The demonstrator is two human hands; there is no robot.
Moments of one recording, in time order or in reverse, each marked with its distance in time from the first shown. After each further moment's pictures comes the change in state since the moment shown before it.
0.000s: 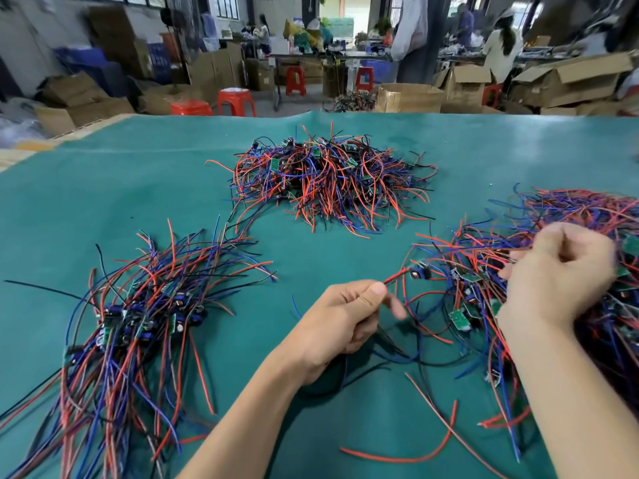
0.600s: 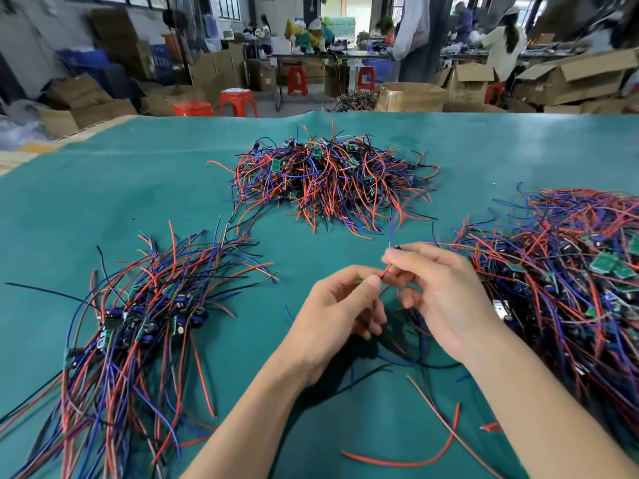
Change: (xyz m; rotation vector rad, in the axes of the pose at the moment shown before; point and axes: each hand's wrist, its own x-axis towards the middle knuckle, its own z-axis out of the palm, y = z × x) left_hand 0.001 -0.001 0.001 -0.057 0.191 0.052; right_hand -0.073 -0.032 0.016 0.195 -1.030 0.515
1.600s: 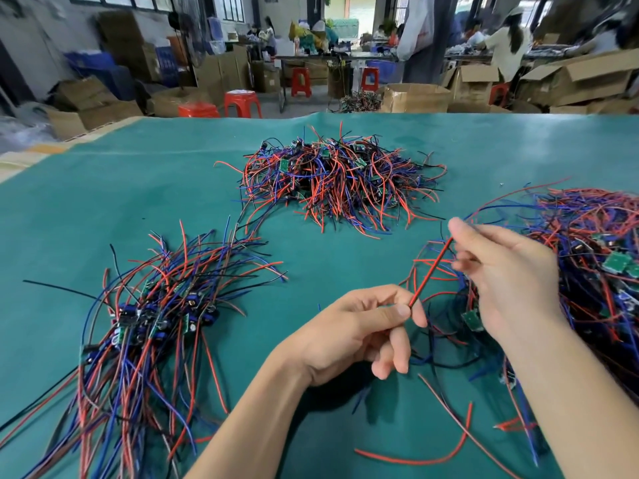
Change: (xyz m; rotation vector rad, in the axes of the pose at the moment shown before) left_hand -0.007 0.011 -0.003 -0.109 -0.441 -0.141; right_hand 0.009 -0.018 -0.025 0.052 0.430 -0.168
